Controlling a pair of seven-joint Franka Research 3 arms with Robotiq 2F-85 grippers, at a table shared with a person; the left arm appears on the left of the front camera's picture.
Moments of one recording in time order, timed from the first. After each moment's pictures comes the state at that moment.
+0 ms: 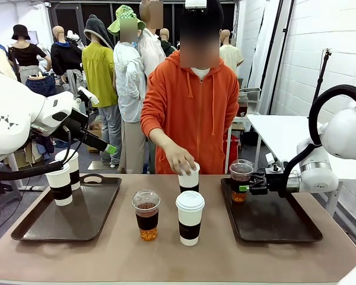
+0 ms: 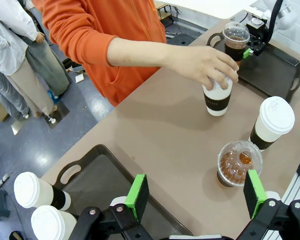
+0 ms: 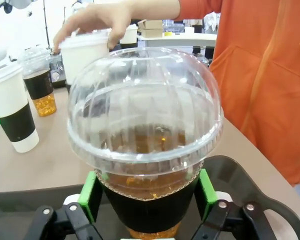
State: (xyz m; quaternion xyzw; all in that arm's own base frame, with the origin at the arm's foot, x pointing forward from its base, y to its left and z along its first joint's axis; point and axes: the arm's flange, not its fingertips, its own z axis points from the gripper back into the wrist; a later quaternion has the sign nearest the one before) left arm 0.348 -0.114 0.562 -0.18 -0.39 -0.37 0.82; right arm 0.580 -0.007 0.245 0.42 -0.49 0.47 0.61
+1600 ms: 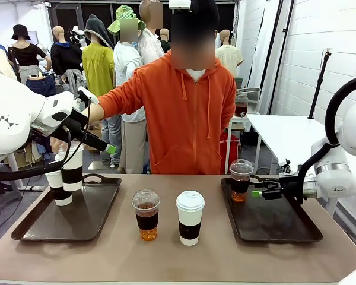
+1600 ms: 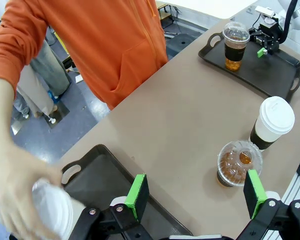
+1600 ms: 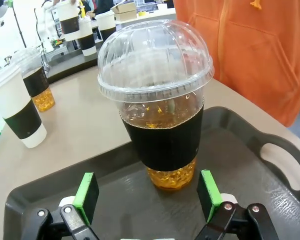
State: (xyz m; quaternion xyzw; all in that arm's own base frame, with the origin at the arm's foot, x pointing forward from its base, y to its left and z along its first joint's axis) left arm 0.347 -0.115 0.562 -0.18 -0.39 -0.37 0.82; right arm 0.528 -0.046 0.256 0.40 -0.45 0.41 0.69
